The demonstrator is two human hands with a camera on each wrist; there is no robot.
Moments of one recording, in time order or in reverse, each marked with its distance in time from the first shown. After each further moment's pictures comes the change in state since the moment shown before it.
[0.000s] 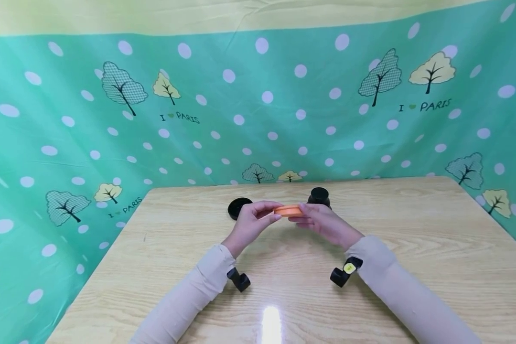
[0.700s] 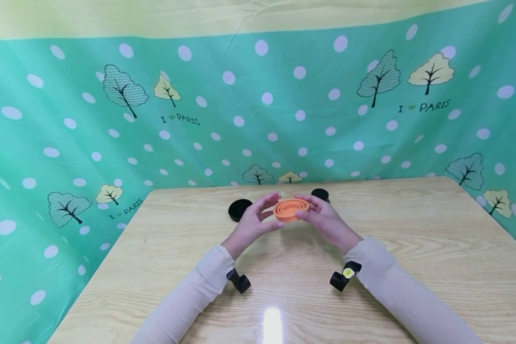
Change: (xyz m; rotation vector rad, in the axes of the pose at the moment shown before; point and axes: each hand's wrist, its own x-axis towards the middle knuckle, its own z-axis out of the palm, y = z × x) left_hand 0.001 0.001 -0.001 -0.067 -0.092 -0.016; right_hand 0.000 0.000 0.007 -0.101 0.188 -0.105
